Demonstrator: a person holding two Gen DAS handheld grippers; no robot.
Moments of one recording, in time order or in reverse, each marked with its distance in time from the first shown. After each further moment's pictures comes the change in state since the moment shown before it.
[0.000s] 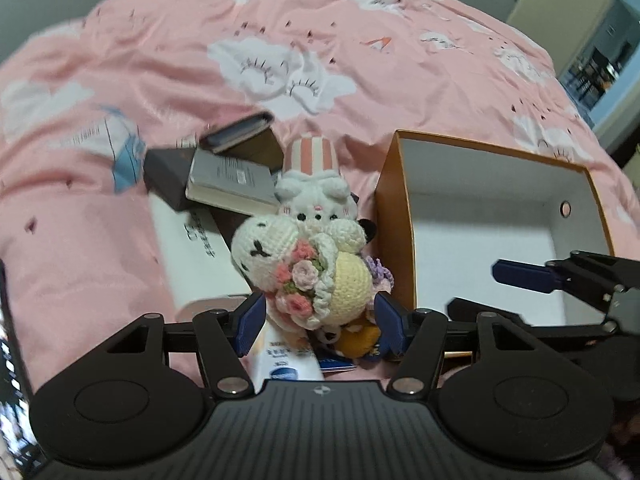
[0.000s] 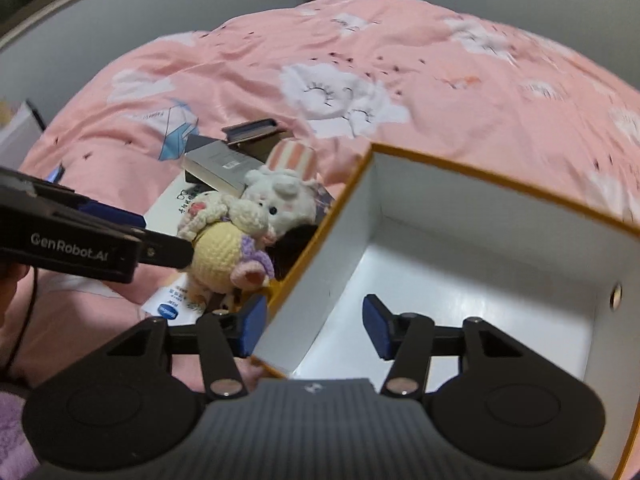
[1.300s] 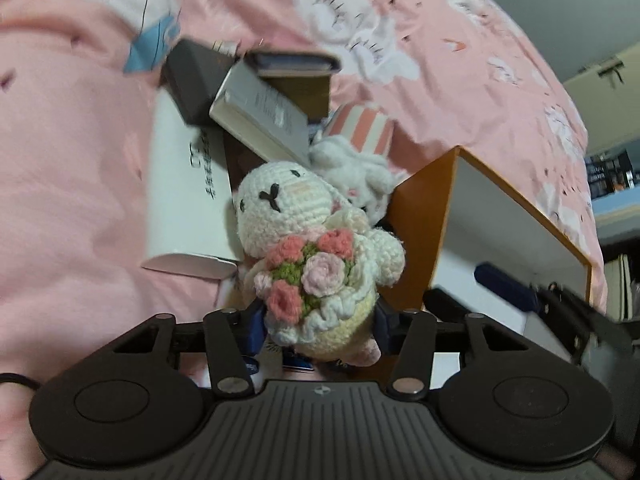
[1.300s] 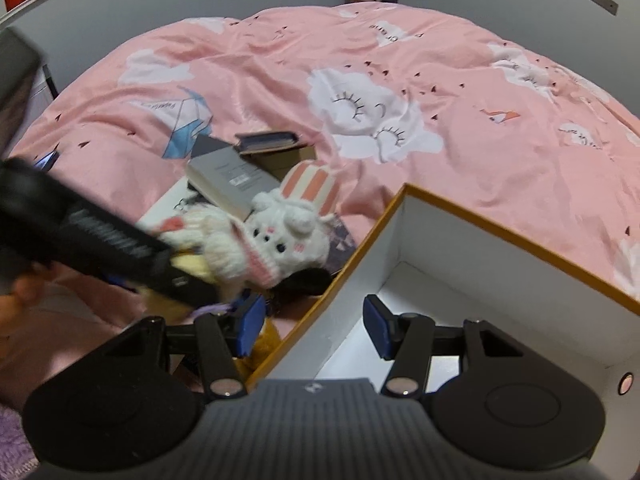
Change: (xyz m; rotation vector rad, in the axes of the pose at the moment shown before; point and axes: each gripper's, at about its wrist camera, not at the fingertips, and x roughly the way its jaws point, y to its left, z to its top) left arm 0.036 0.046 0.009 -0.343 0.115 -0.134; right arm 0.033 0.000 0.033 -0.079 -0.011 0.011
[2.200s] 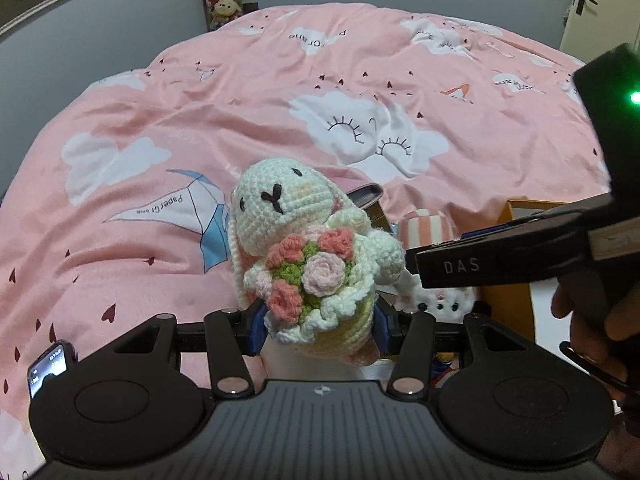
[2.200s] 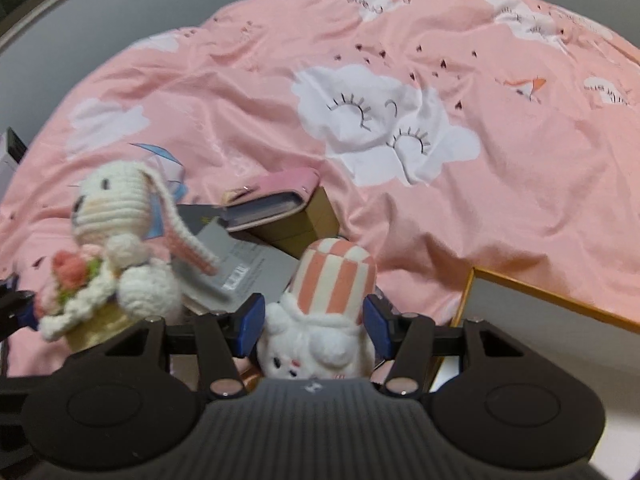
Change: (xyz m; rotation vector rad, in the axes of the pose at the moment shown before) left arm -0.028 -0.013 0.019 0.382 -0.310 0.329; right arm 0.094 0.005 0.083 0.208 0.103 0.053
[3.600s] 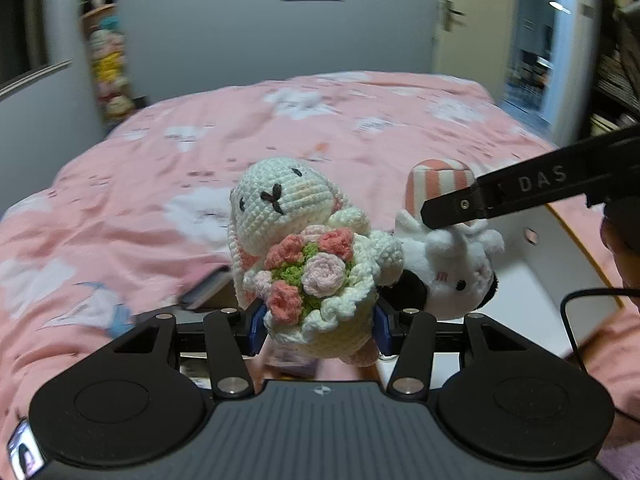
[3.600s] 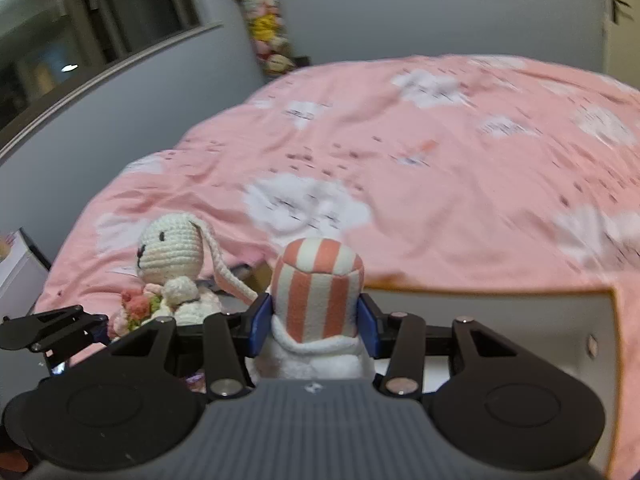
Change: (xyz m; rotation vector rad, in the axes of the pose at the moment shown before) left arm -0.066 -0.090 -0.013 0.292 -0.221 -0.251; right arm -0.181 -0.076 -0.068 0.179 -0.295 -0.041
